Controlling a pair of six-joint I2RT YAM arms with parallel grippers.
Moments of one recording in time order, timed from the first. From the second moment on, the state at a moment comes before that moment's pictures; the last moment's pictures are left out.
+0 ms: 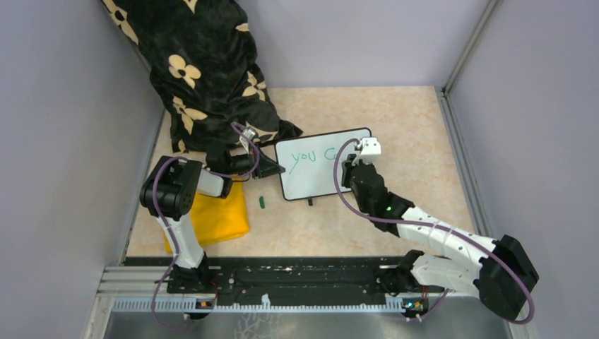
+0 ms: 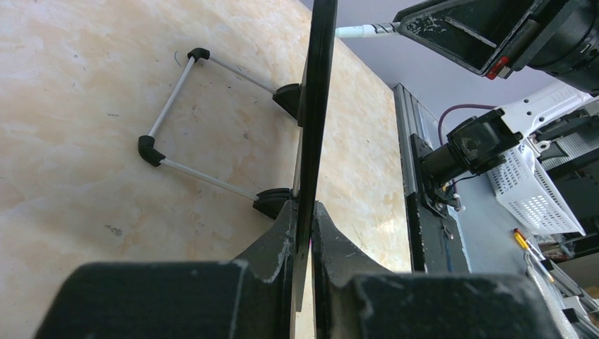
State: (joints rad) left arm -0.22 1.91 0.67 1.25 1.14 -0.66; right arm 0.79 1.03 0.58 0.14 0.60 0.33
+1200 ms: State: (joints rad) left arm -0.22 1.91 0.67 1.25 1.14 -0.65; right arm 0.78 1.03 0.61 0.17 0.61 0.30
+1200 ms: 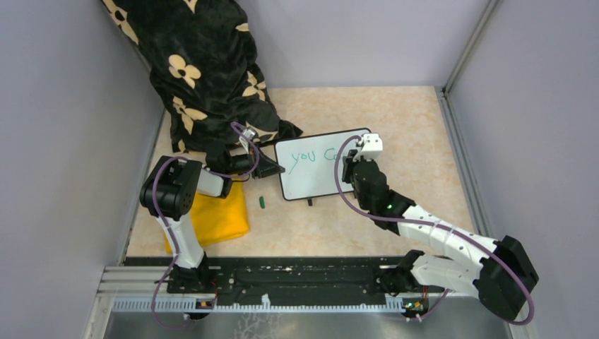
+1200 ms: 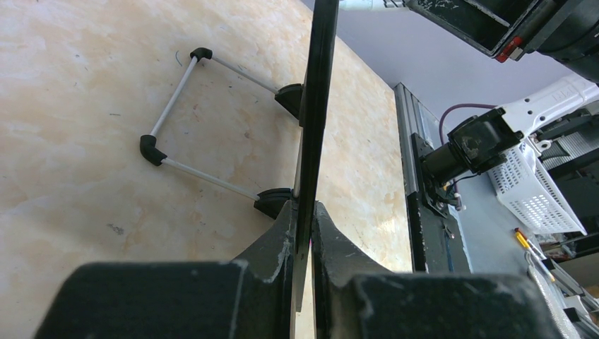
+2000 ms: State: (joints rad) left arm -0.22 1.91 0.67 1.25 1.14 -0.65; right arm 0.78 1.03 0.60 0.15 0.60 0.32
